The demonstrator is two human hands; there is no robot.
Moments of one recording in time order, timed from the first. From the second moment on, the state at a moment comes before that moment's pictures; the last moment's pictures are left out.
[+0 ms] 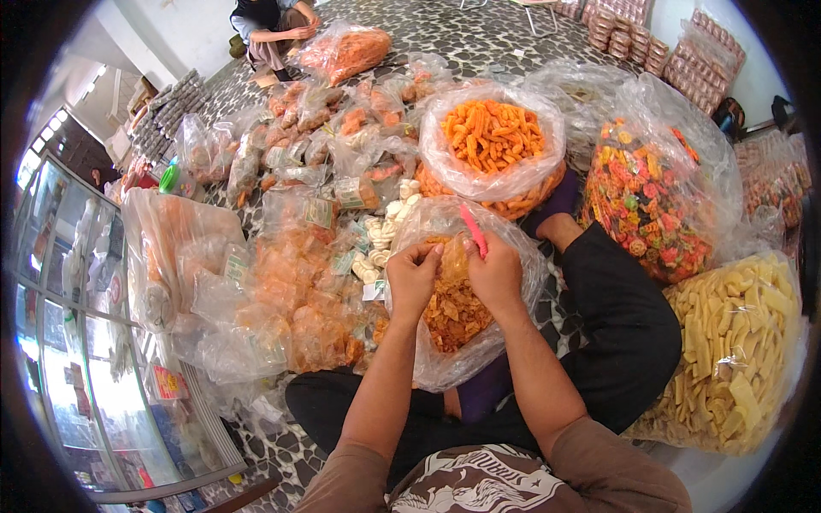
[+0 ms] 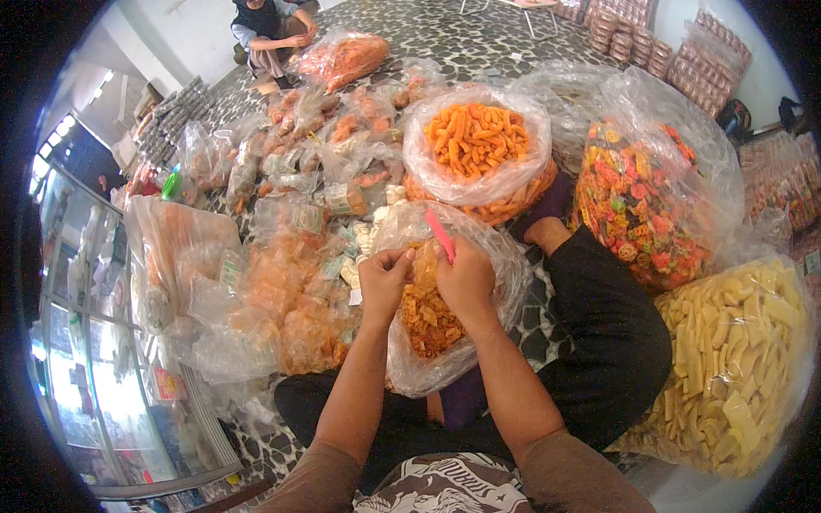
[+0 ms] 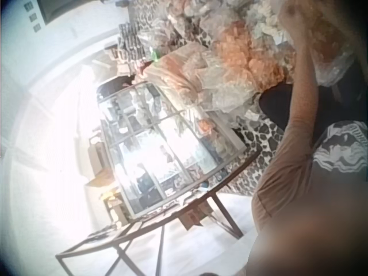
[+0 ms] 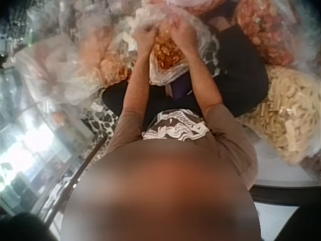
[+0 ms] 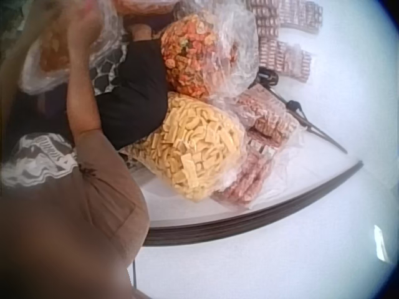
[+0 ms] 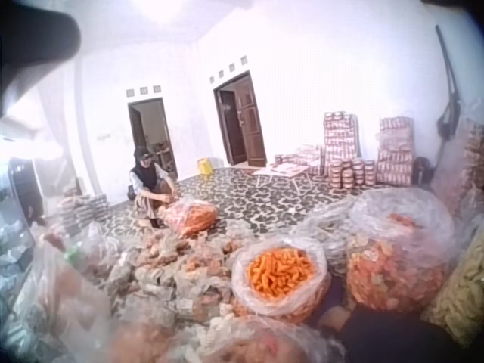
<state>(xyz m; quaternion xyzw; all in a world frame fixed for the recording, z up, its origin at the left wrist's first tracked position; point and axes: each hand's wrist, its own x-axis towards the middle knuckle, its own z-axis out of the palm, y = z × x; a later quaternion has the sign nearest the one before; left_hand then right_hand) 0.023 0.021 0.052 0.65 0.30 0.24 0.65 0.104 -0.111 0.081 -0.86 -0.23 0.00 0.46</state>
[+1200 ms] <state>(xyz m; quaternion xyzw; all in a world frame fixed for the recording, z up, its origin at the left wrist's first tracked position) -0.160 0.106 0.007 0.40 0.40 0.46 0.69 -0.016 -0.027 0.027 -0.66 -0.25 0.28 0.65</state>
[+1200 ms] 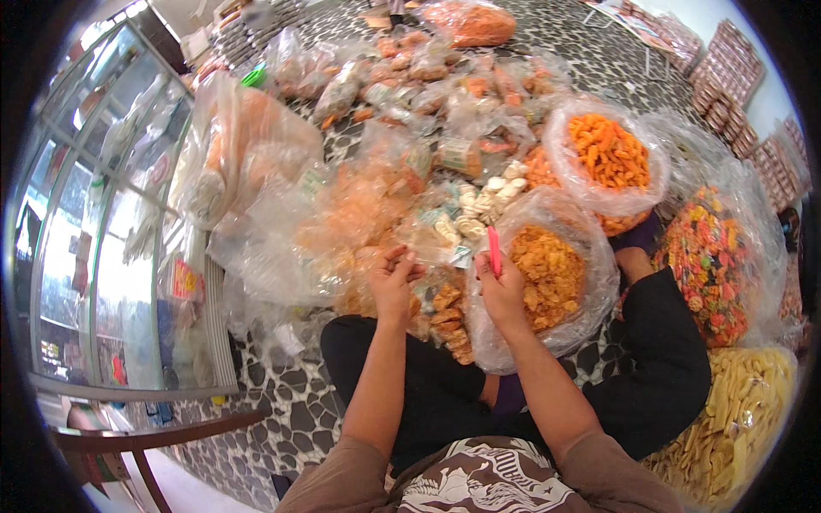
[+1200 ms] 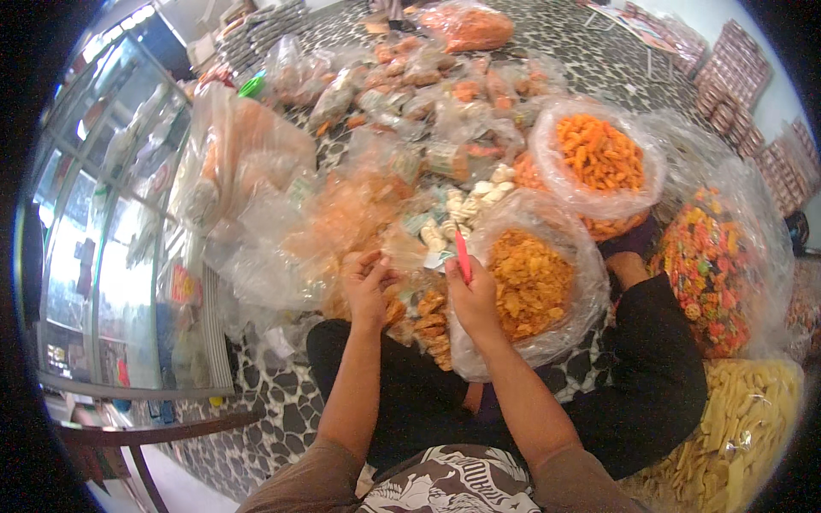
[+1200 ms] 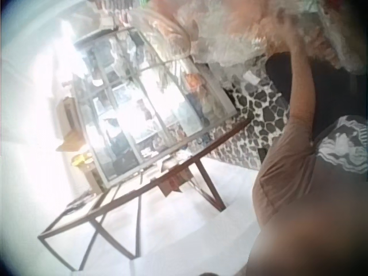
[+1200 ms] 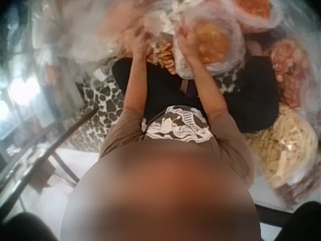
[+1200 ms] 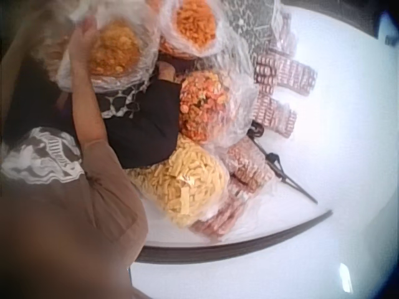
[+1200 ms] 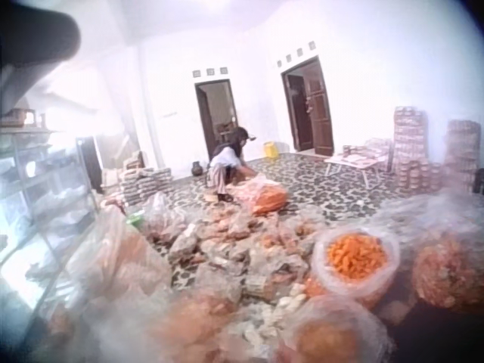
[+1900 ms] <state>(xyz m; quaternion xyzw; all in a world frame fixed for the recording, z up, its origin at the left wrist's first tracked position) -0.199 0.110 -0.041 0.38 0.51 0.53 0.56 -0.073 0.028 -0.094 -0.88 -0.37 0.27 0.14</state>
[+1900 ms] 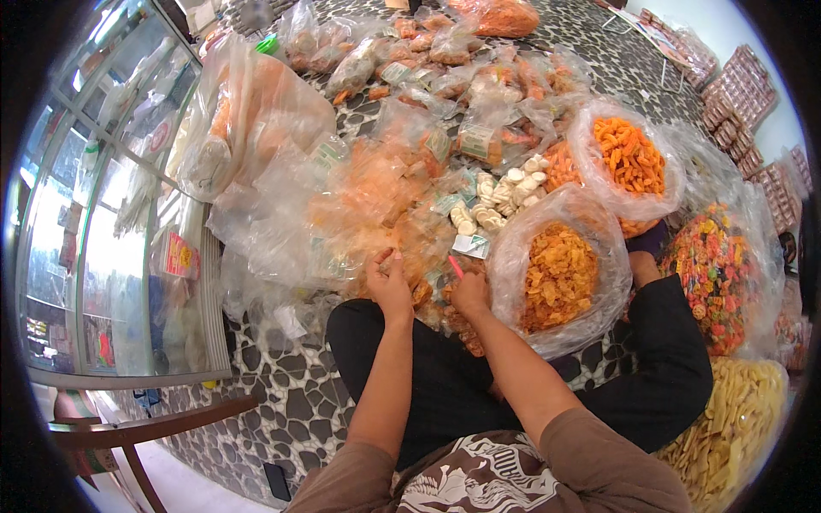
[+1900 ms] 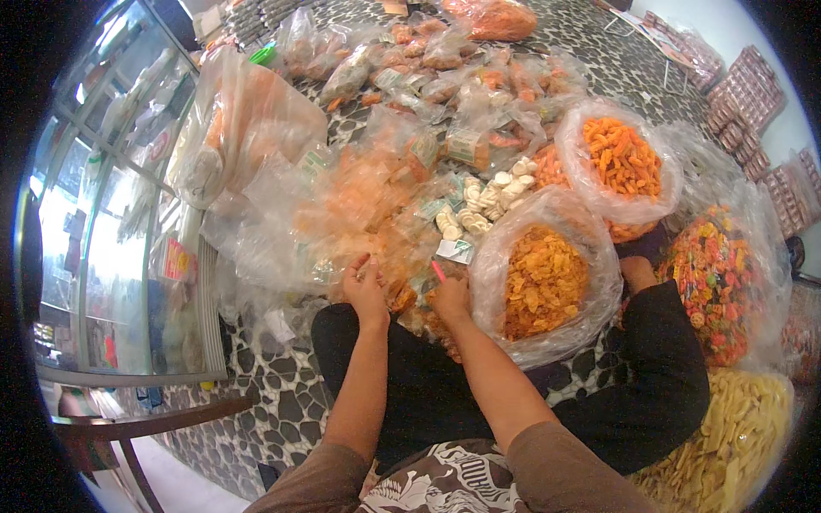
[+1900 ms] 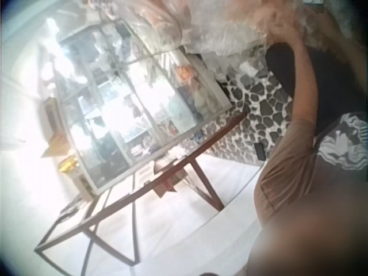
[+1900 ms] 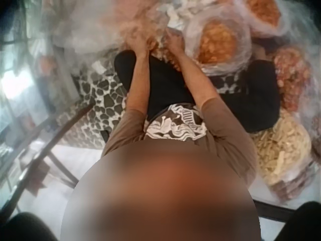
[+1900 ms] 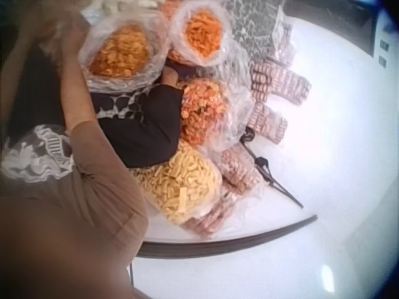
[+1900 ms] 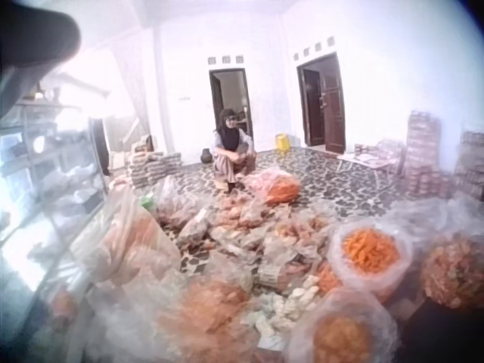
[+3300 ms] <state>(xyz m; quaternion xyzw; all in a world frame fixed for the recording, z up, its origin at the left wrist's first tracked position) 0.009 0.044 0.017 0.69 0.30 0.35 0.55 0.050 -0.117 0.067 -0.83 -0.38 -0.03 0.40</state>
